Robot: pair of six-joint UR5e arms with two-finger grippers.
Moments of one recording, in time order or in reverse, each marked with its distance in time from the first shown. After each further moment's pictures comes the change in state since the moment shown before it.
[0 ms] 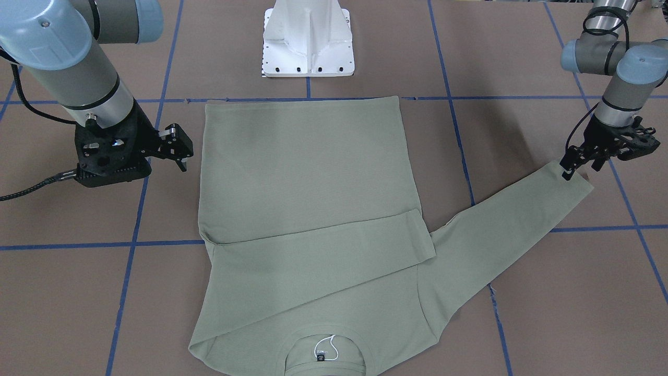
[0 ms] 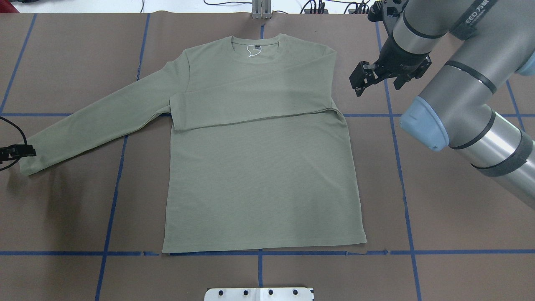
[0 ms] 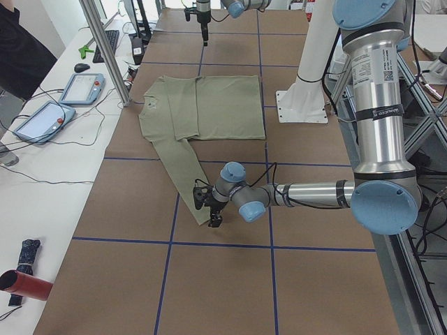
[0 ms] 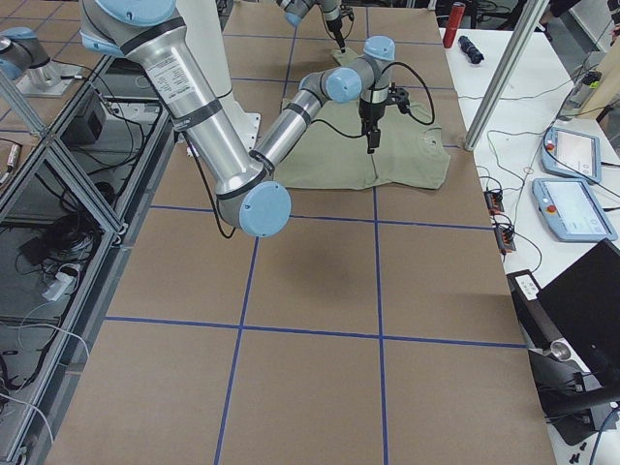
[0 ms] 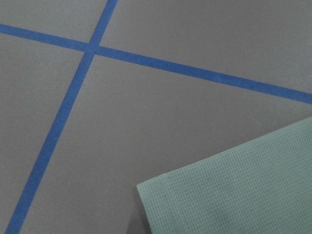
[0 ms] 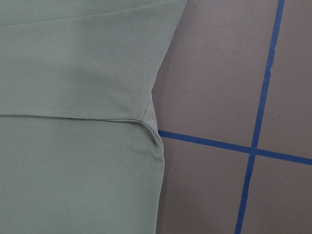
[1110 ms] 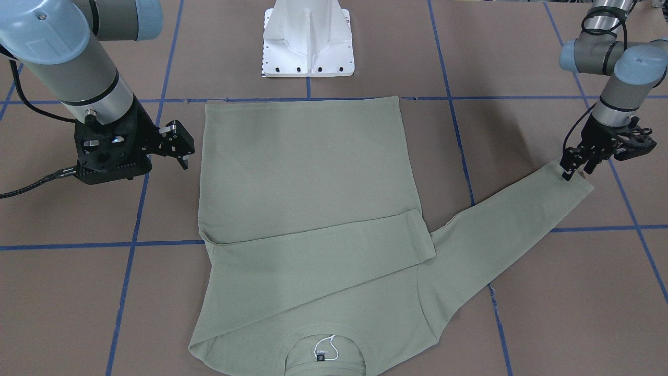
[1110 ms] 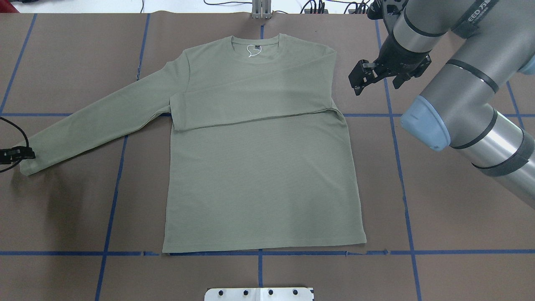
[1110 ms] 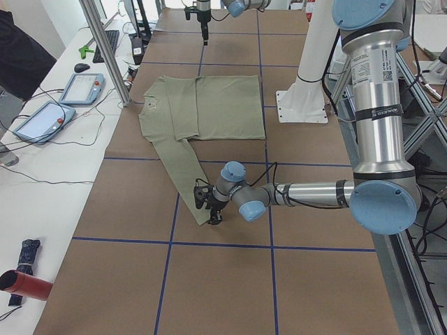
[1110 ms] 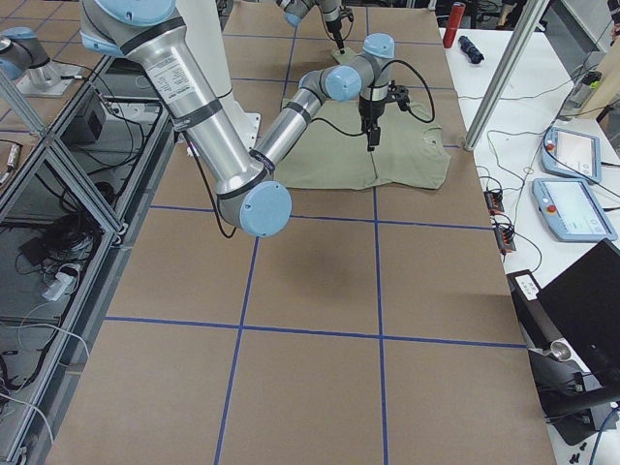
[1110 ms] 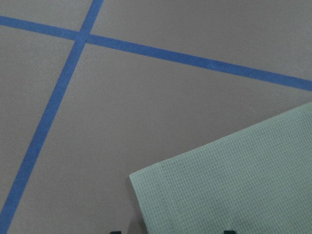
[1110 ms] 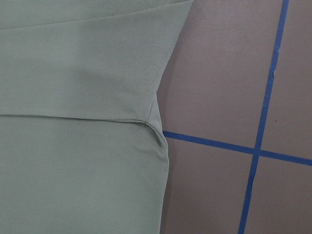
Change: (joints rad) left arm 0.007 0.000 -0.003 0.002 -0.003 0.000; right arm 0.003 0.003 0.010 0.001 0.007 0.000
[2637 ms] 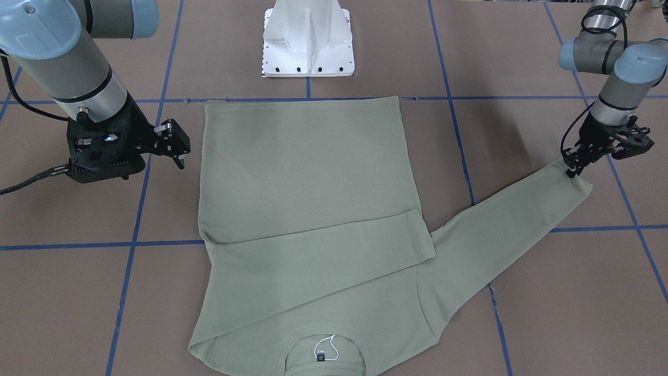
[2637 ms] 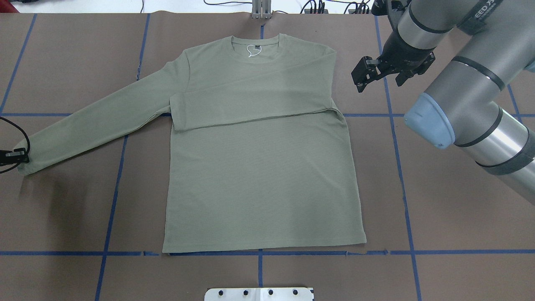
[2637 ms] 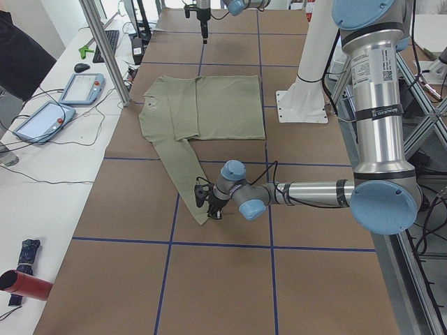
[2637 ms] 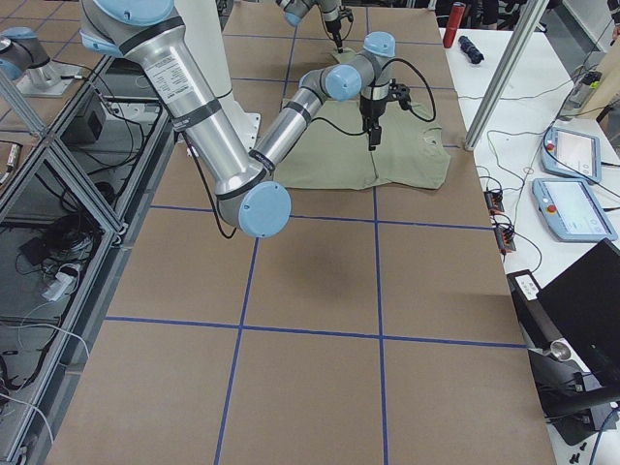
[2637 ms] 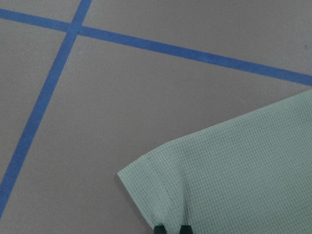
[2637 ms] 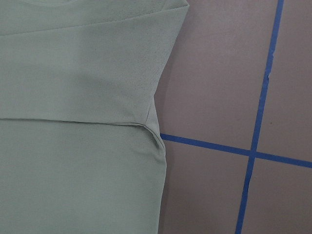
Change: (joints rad) left arm 0.001 0.003 -0.018 0.004 -0.023 -0.002; right arm 0.013 -0.004 0.009 -0.001 0.002 0.000
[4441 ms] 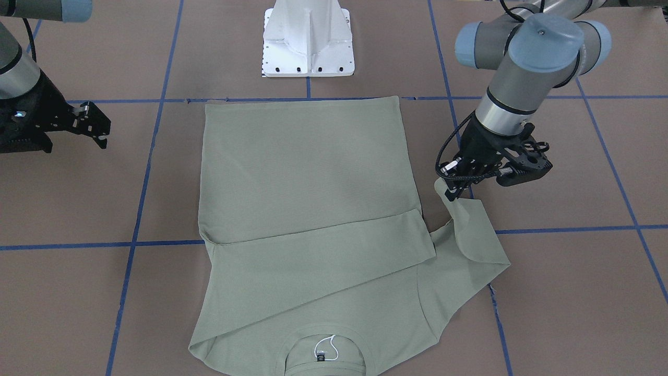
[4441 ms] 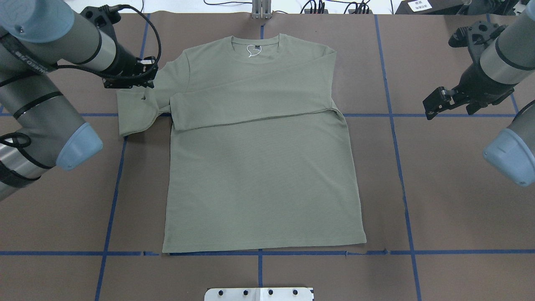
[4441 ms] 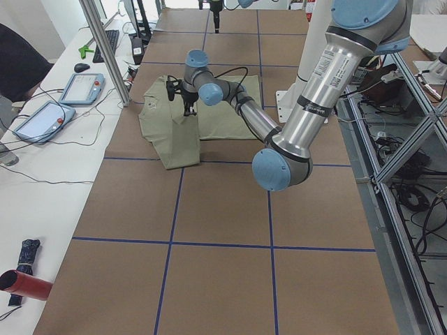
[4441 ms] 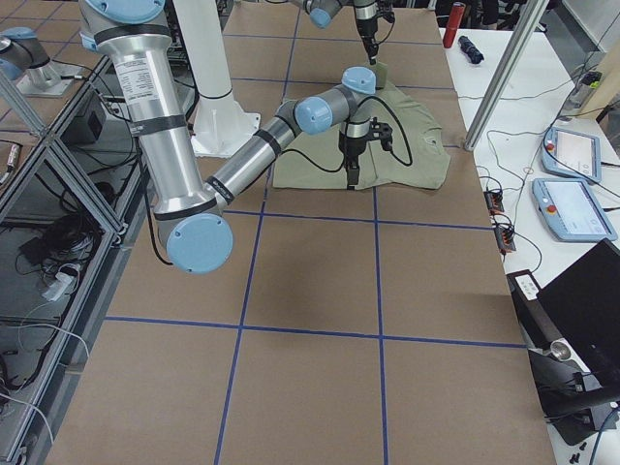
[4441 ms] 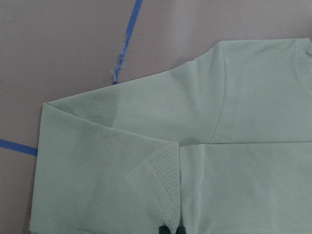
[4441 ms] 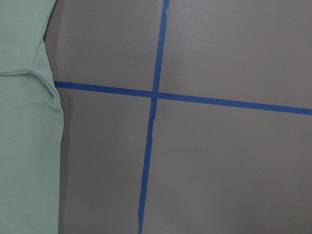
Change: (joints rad) left arm -0.009 -0.715 -0.211 0.749 -0.147 -0.185; right arm 0.076 -0.334 0.198 -0.010 0.001 -0.049
